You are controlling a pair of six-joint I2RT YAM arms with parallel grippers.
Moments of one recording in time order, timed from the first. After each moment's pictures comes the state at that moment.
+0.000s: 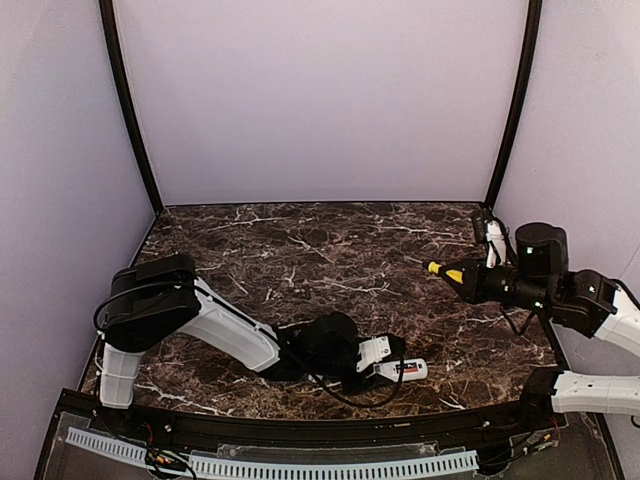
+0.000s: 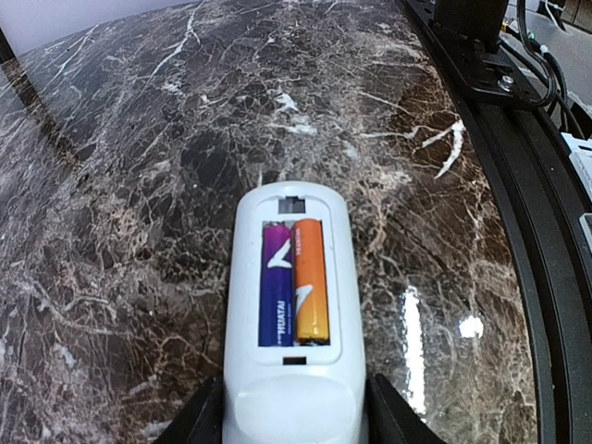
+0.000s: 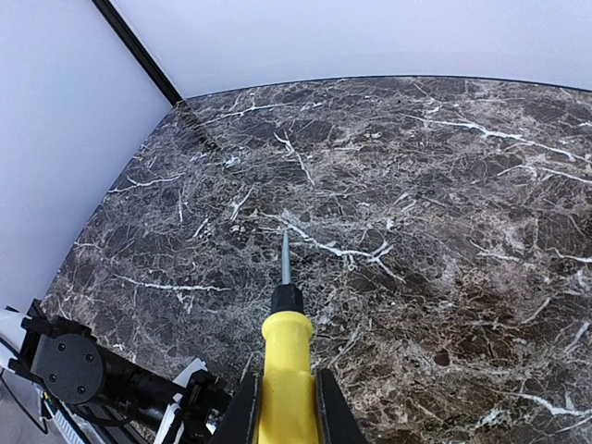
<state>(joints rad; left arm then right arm) -1.23 2.14 1.09 0.50 0.19 0.18 0.79 0.70 0.69 -0.43 0.11 0.49</state>
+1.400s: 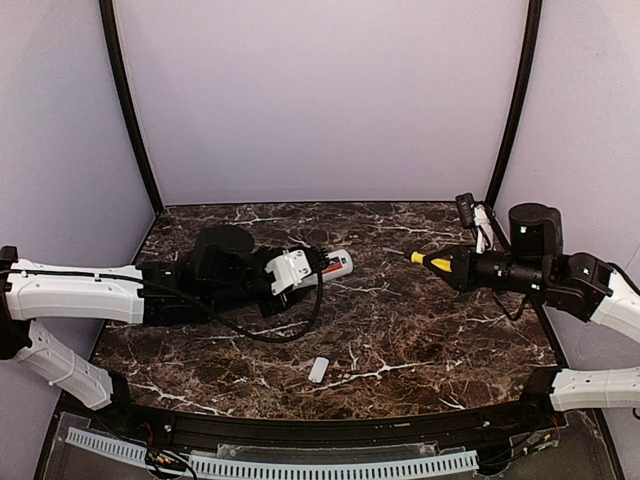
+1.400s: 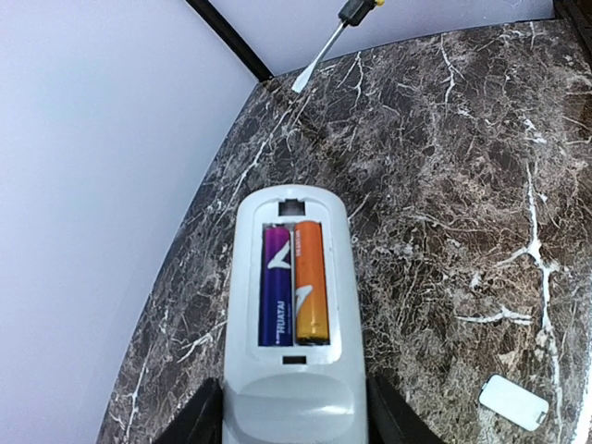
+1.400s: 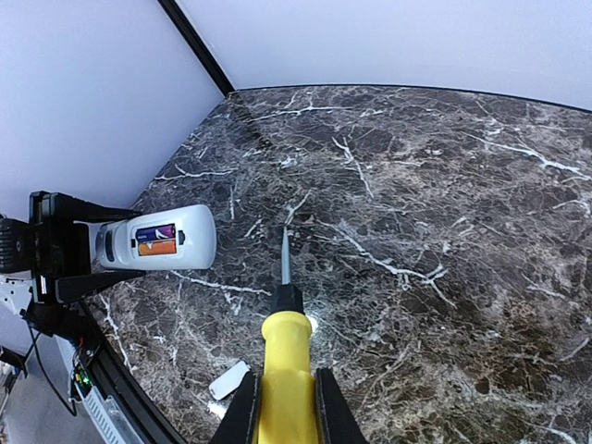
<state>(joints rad) -1.08 1.36 0.93 0.01 -0.24 0.52 0.79 0.80 0.79 -0.40 -0.03 0.45</state>
